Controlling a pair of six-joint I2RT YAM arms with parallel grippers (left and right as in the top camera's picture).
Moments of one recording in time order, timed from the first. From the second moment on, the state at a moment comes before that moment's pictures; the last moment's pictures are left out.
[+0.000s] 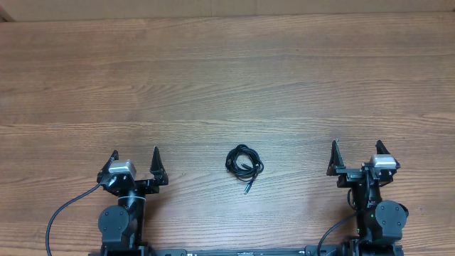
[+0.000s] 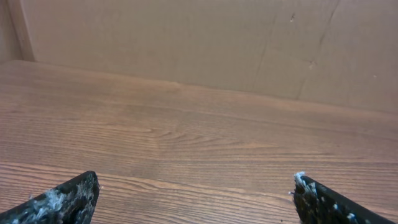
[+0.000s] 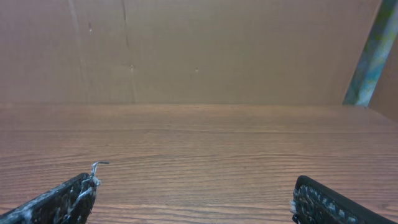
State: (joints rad) left arm 0.02 0.01 0.01 -0.08 -0.01 -0.15; right arm -0.07 0.01 0.02 -0.03 -0.07 -0.01
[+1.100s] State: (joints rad) left arm 0.02 0.03 0.11 -0.03 0.00 -0.15; right arm -0.07 0.01 0.02 -0.03 -0.07 -0.01
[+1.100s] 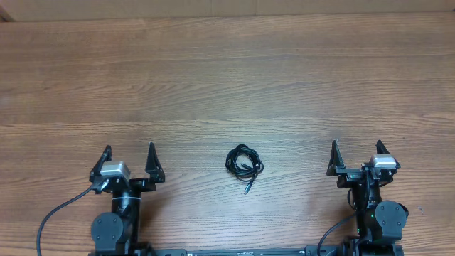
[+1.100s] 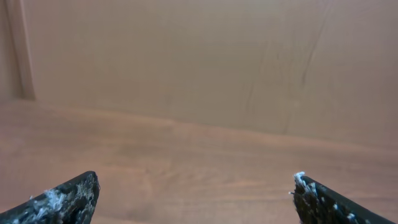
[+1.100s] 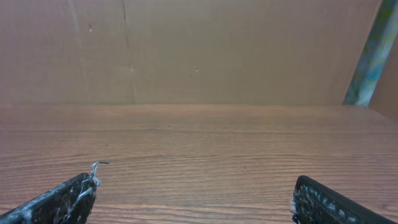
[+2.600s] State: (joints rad) left arm -0.45 1.59 1.12 -0.64 0.39 0.14; right arm -0.07 0.01 0.02 -0.03 -0.07 -0.01
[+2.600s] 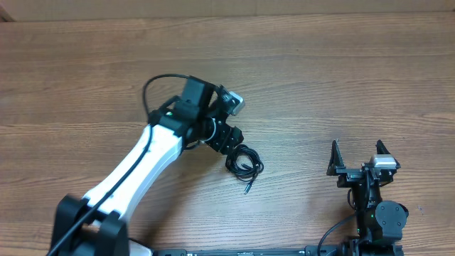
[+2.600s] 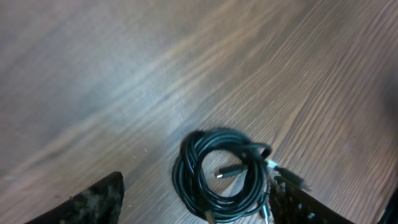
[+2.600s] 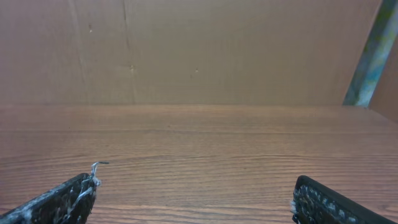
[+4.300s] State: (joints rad) left arm -0.30 1.85 1.48 -0.82 -0.07 -0.34; right arm -0.07 0.01 0.02 -0.03 -0.07 -0.01
